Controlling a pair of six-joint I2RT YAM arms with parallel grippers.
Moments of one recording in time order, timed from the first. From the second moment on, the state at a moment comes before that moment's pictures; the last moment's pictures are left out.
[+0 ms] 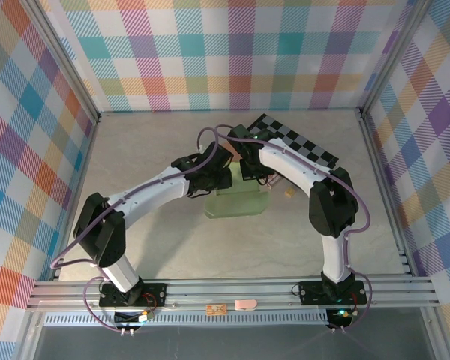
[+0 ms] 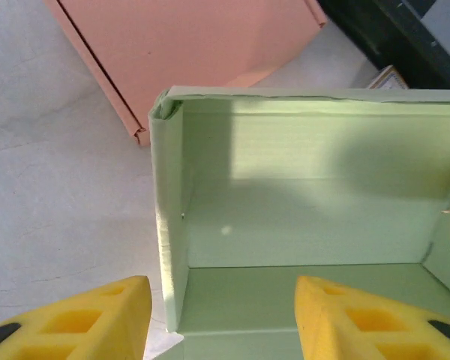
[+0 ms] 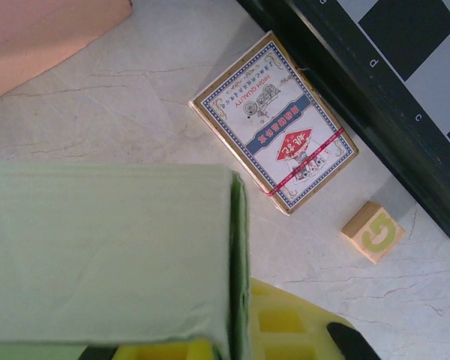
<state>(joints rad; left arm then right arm) -0.73 1.64 1.33 -0.69 -0.18 -0.76 0.66 1.99 1.73 -1.14 0.31 0.55</state>
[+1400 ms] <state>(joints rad) -0.76 1.81 1.28 -0.64 -0.31 -0.69 0.66 1.94 1.68 -1.14 0.26 0.62</state>
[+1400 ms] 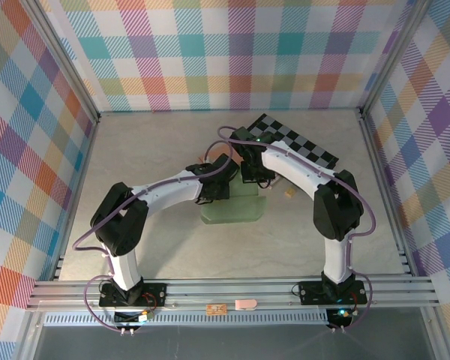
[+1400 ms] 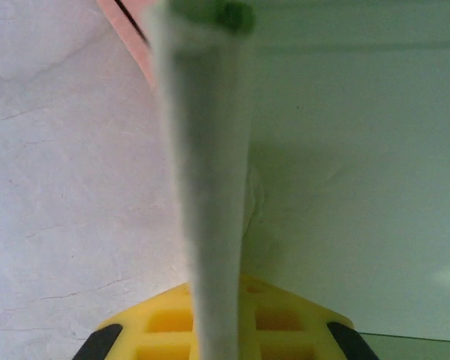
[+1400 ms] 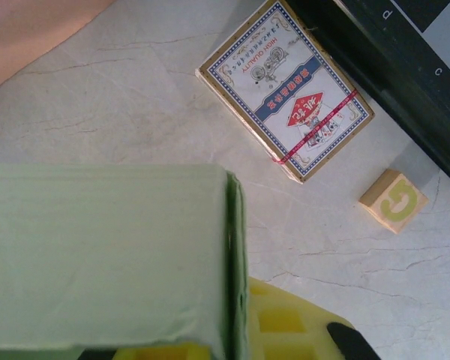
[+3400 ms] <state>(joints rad) -0.65 1.42 1.39 -0.91 -0.20 -0.83 0.55 1.65 1.13 -0.98 -0.23 1.58</state>
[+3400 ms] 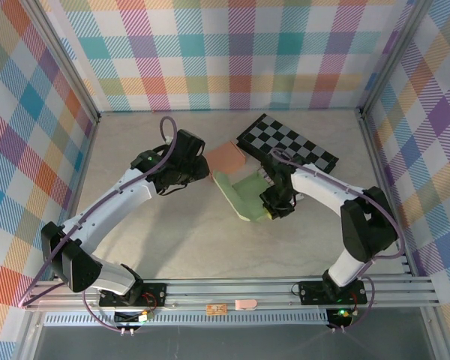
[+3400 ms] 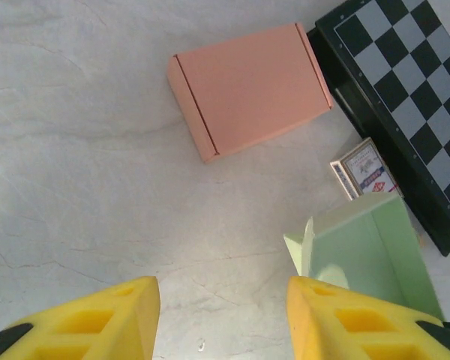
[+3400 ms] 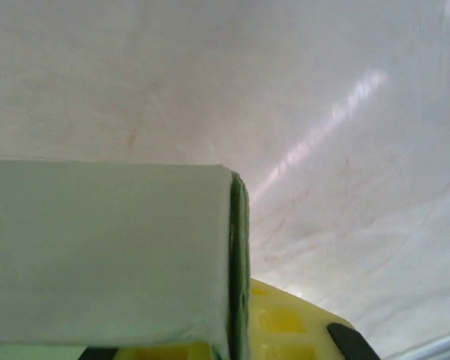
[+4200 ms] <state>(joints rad) -0.62 1.39 1.39 -0.95 -0.05 -0.79 0.60 1.82 1.08 -0.76 -0.42 1.94</state>
